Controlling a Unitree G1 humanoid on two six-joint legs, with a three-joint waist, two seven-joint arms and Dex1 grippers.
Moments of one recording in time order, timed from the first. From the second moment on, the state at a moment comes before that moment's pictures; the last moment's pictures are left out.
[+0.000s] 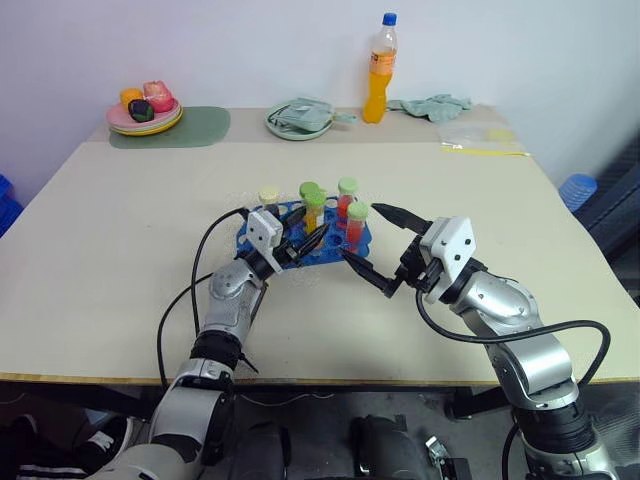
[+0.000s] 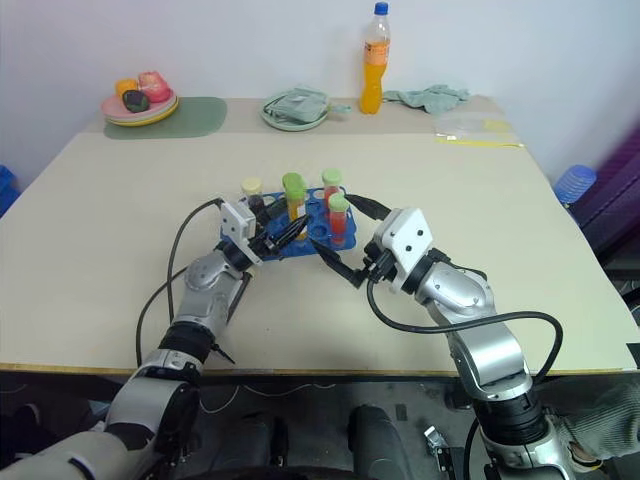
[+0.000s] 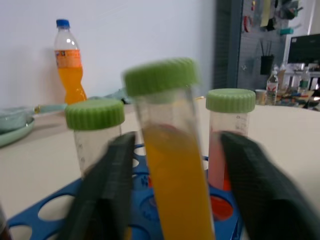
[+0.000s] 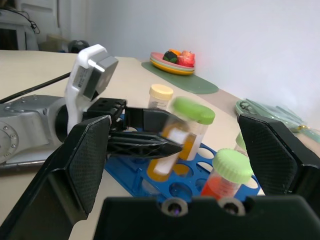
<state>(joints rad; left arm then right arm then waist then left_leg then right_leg) -0.59 0.10 0.05 0.70 -0.27 -0.46 -0.85 -0.24 -0.45 0.09 -0.47 0.27 0.30 0.58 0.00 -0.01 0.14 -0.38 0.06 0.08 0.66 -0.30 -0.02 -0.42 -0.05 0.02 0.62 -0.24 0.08</state>
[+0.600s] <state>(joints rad) -0.30 0.45 0.10 -0.11 -0.42 0.11 -0.79 -0.24 -0.45 0.09 -0.45 0.26 0.28 0.59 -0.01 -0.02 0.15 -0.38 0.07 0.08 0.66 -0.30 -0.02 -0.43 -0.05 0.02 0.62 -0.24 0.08</state>
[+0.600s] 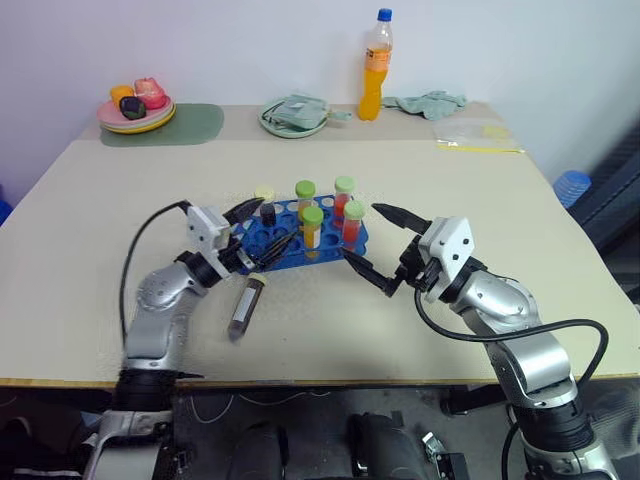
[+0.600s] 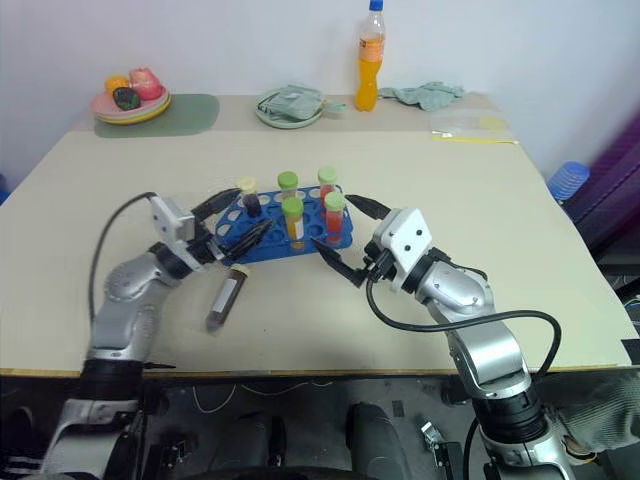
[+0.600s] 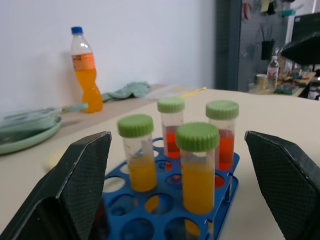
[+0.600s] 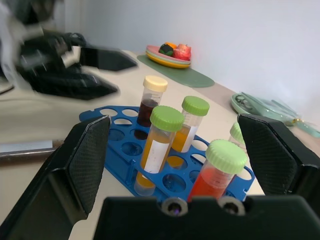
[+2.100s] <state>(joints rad) -0.90 0.82 -0.34 0.19 -1.06 1.61 -0.42 -0.28 -0.45 0.10 -0.40 0.28 0.26 0.67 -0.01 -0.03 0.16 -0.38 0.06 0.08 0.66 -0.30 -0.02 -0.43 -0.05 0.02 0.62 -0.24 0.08</state>
